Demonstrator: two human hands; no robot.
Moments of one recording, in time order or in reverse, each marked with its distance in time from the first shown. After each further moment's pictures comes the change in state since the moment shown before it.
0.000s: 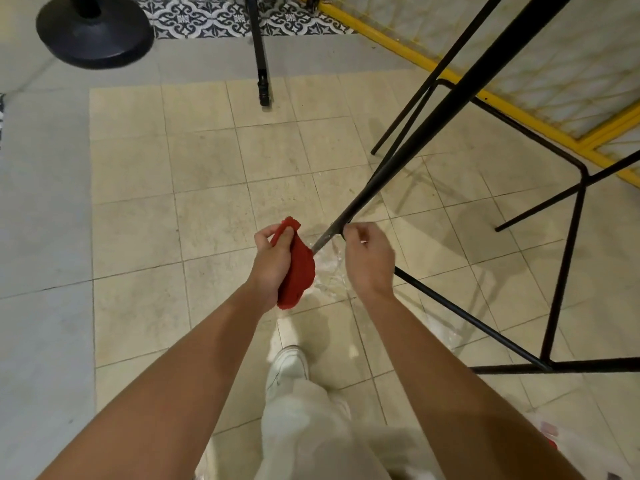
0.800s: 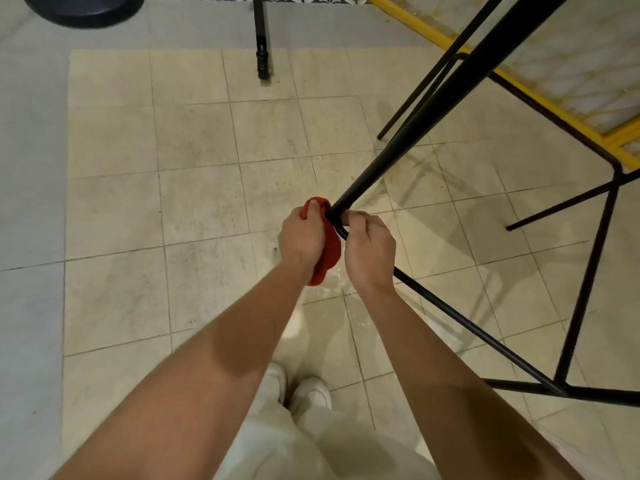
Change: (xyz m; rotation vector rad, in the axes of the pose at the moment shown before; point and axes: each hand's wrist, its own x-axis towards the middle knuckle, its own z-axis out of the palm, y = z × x) left_hand 0.048 -0.016 0.065 0.376 0.196 0.213; right_hand 0.037 0.031 0.009 -0.015 -0.043 -0.026
